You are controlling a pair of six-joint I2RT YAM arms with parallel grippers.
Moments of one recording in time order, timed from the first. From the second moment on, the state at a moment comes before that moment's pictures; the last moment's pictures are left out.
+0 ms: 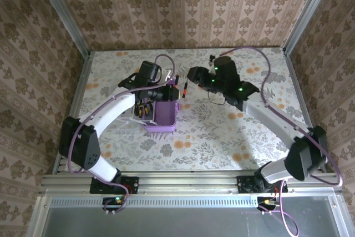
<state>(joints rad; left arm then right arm) -0.56 1.54 1.26 -0.58 0.48 -0.36 0.50 1.40 1.22 -0.23 -0.17 0.90</state>
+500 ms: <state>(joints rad) -0.34 1.29 1.21 -1.00 0.08 -0.19 0.41 1.41 1.08 -0.22 -0.18 0.87</state>
